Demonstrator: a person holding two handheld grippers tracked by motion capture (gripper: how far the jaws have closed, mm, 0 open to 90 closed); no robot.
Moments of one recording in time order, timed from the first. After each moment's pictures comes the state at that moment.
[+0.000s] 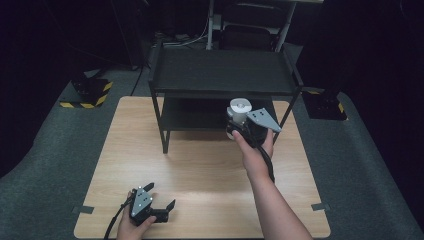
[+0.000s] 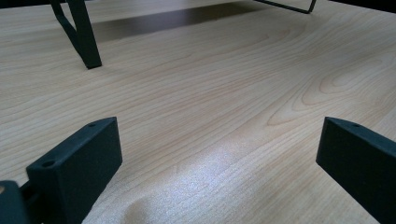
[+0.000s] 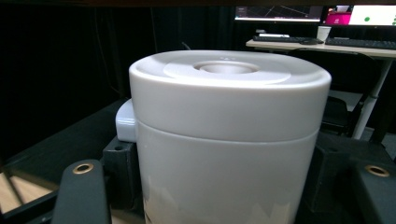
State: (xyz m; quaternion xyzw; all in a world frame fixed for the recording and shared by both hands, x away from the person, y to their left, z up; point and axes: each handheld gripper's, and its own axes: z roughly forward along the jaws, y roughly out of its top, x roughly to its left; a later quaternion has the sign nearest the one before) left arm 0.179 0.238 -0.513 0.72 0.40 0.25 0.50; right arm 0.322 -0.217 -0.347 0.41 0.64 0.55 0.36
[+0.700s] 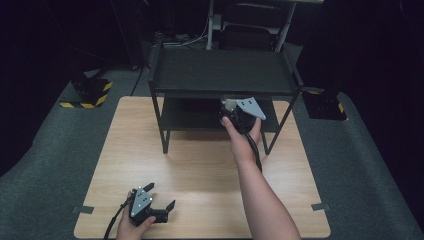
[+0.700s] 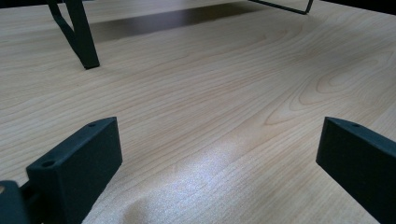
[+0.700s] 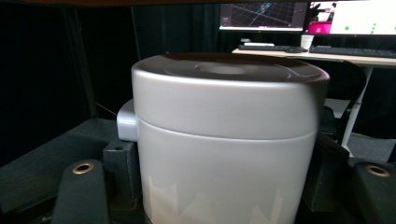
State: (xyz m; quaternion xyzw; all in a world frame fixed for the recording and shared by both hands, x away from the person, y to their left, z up) left arm 0.180 0.240 -0.513 0.73 0.40 0.25 0.50; right arm 0.365 -0.182 -0.368 0.42 0.61 0.55 0.39
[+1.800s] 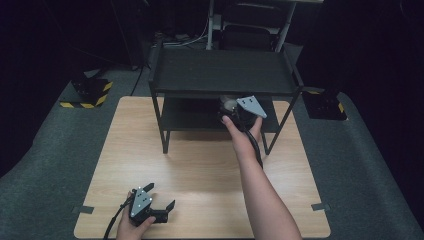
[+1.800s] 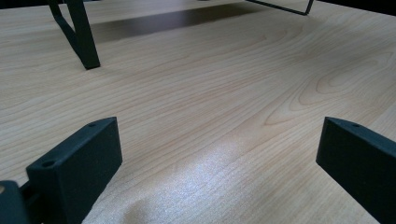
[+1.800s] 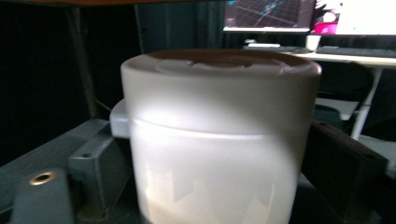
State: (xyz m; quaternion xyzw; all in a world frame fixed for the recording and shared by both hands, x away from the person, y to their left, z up) left arm 0.179 0.240 -0.513 0.73 0.40 0.25 0.50; right arm 0.375 -0.192 -0.371 0.41 0.62 0.56 0.38
